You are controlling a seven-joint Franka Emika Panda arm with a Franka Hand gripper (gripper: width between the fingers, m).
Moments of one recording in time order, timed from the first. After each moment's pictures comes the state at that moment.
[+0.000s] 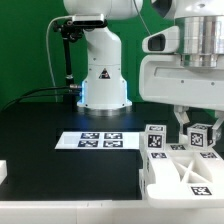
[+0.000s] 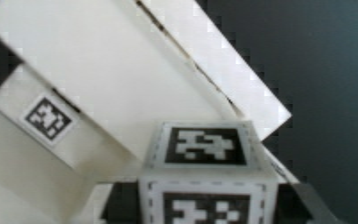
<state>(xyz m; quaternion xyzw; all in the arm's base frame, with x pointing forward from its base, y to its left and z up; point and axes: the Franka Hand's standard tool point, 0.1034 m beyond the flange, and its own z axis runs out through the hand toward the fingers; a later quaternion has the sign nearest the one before) 0.634 0.119 0.116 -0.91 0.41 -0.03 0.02</state>
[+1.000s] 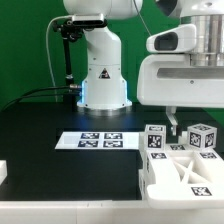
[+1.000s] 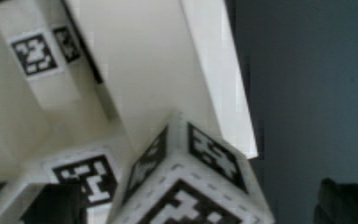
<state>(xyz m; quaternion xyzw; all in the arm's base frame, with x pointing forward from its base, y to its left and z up) 0.637 0.124 0.116 -0.99 0.10 -0.03 0.00</state>
